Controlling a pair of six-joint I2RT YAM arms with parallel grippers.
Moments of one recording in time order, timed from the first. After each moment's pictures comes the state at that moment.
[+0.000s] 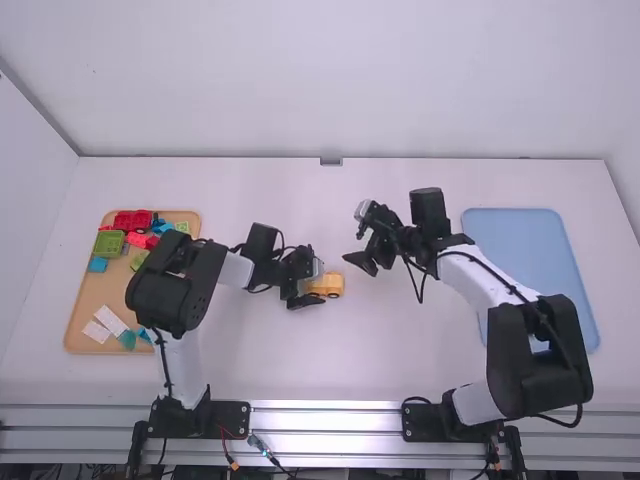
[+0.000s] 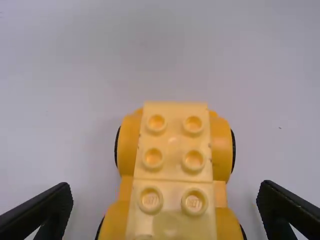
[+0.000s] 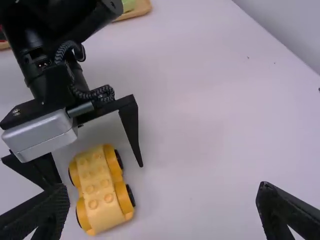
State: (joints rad) left arm -0.26 2.00 0.80 0.18 0.89 0.98; right arm 0.23 1.59 0.89 -0.14 -0.76 -0.67
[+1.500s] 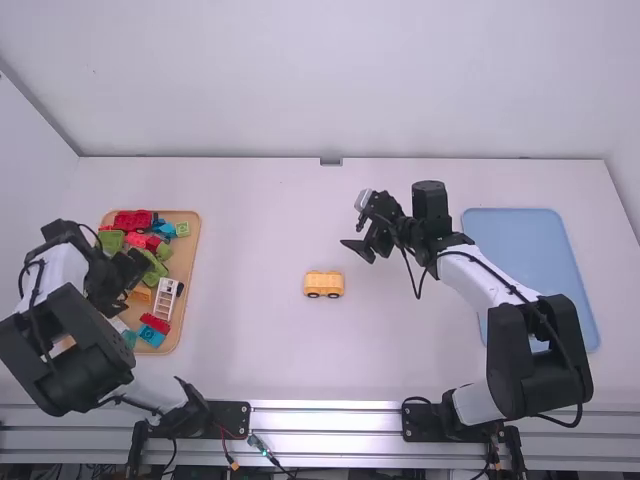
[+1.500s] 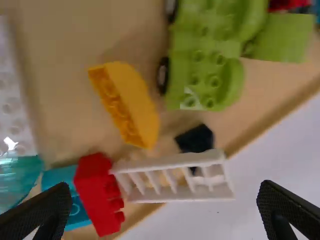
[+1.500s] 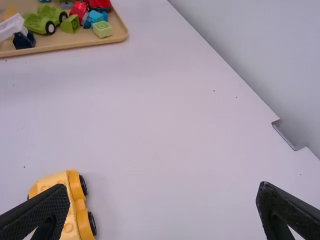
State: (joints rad) left arm 0.74 1.62 1.07 -0.88 0.19 -0.31; right arm 0.23 1.59 0.89 0.04 -0.74 -0.66
